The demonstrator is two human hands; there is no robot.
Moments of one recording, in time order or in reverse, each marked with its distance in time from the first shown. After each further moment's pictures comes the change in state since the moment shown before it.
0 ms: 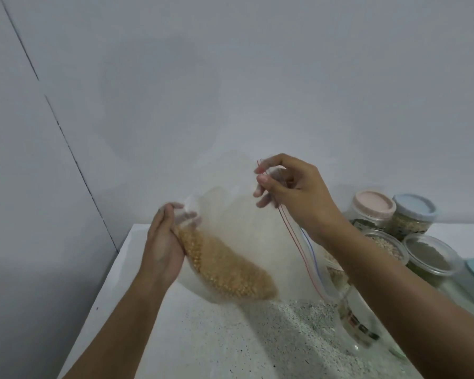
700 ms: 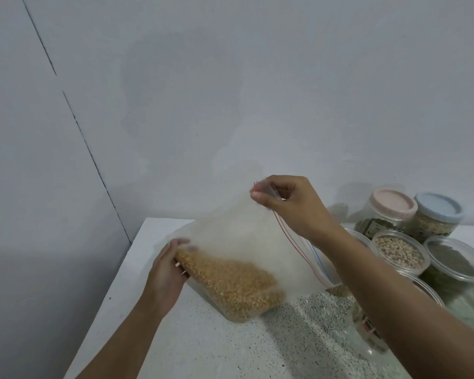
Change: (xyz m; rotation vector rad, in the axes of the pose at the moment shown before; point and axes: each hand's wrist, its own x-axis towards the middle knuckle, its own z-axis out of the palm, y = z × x) left_hand -0.025 -0.045 -0.059 0.107 0.168 -0.201; right_hand 0.005 0.039 0.013 -0.118 -0.056 0.079
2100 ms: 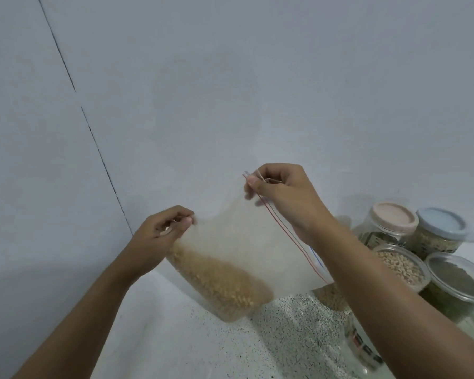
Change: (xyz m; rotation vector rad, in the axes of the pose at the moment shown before) left_hand -0.034 0.104 0.040 0.880 -0.291 0.561; right_hand 0.001 -0.053 -0.012 0.182 -0.062 0.044
